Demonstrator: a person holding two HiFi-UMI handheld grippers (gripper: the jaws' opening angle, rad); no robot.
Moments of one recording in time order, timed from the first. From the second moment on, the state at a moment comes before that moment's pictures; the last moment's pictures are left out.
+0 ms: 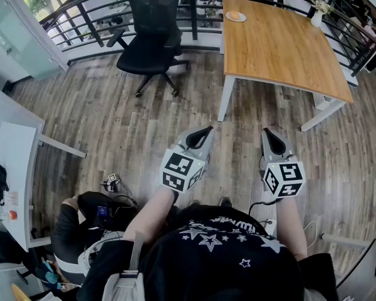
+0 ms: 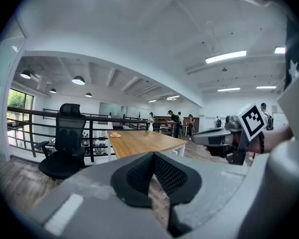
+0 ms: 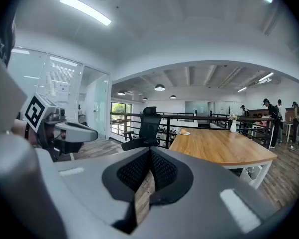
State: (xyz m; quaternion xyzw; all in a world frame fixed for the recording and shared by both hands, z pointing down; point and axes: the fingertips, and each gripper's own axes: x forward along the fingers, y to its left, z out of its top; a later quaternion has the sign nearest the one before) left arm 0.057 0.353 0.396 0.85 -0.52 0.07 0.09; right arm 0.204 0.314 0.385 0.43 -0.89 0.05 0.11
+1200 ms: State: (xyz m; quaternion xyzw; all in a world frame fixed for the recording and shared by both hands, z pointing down) left arm 0.002 0.377 0.406 0.84 -0.54 0.05 0.11; right arm 0.152 0.317 0.393 0.44 -0.89 0.05 0.10
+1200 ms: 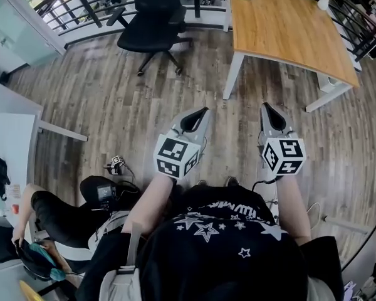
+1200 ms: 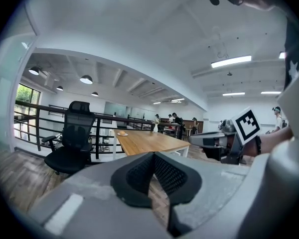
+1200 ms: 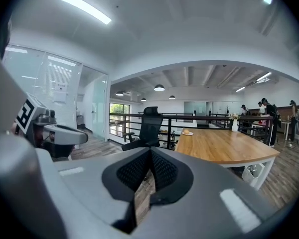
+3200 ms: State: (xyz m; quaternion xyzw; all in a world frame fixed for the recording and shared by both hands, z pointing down) left arm -0.008 -0.023 0.435 0.78 -0.60 0.08 0.16; right arm 0.169 -0.112 0.446 0.42 -0.89 0.13 0.11
